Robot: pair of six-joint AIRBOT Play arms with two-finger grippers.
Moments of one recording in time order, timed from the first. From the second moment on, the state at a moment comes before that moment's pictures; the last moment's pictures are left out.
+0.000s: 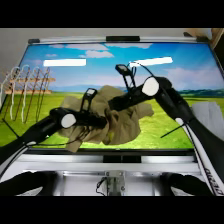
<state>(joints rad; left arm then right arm) -0.69 -1.24 0.94 1.25 -0.70 -1.66 0.50 -1.35 1.33 -1.05 1.11 1.44</state>
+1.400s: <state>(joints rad) -0.51 -1.21 1.03 1.36 -0.80 -1.47 0.67 -1.37 1.18 -1.36 1.20 1.77</state>
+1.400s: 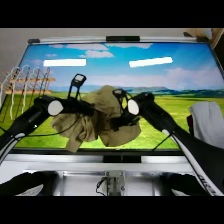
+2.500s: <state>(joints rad) -0.44 -1.06 1.03 1.37 -0.92 -1.47 0.72 -1.56 1.15 -1.51 0.97 2.16</state>
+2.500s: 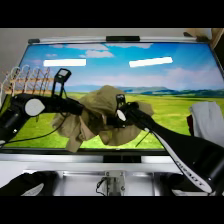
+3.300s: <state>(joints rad) -0.50 -0.90 1.59 1.36 -0.91 -1.51 0.72 -0.96 1.61 -1.95 1.03 1.80</state>
